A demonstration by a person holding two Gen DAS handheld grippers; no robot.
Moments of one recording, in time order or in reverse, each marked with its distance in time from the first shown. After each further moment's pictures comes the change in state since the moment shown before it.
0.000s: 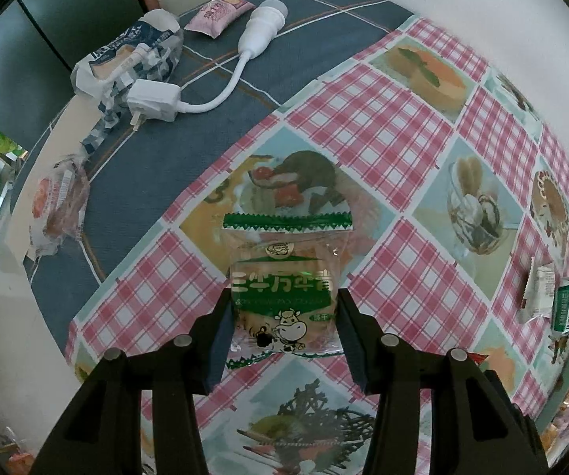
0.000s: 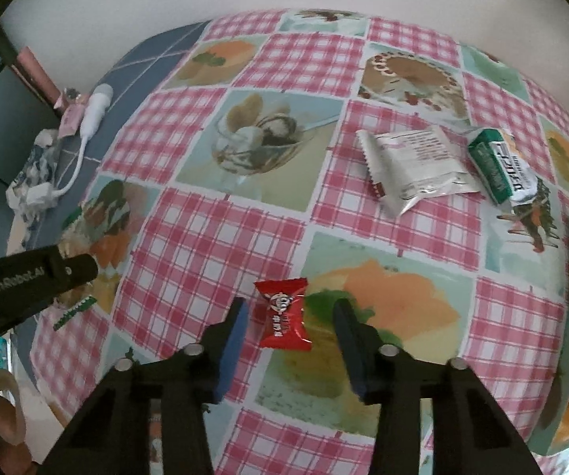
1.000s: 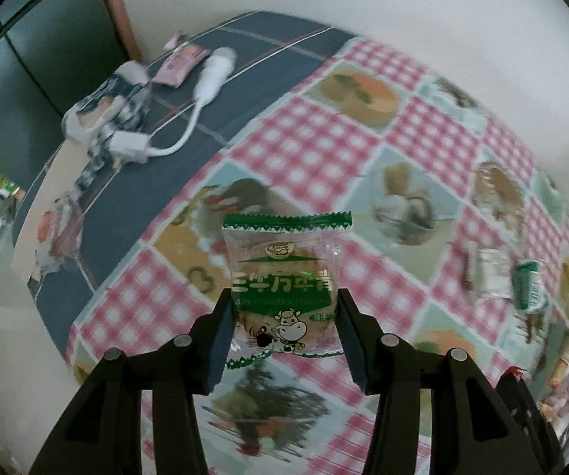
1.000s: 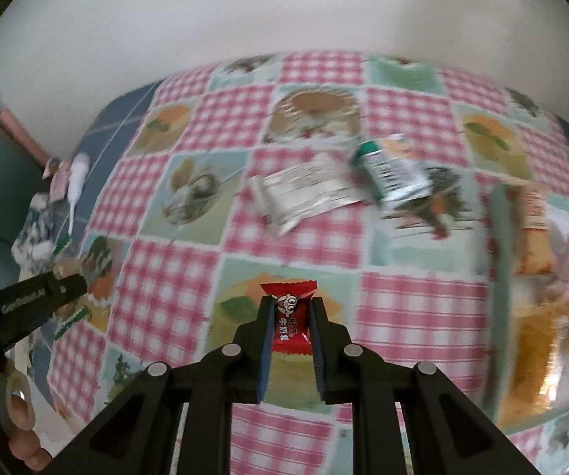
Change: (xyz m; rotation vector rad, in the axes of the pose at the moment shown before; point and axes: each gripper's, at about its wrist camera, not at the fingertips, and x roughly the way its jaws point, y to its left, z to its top) left arm -0.057 -0.049 -0.026 0.094 -0.119 -0.047; right arm -0.071 -0.078 -0.012 0.166 -0.113 -0.028
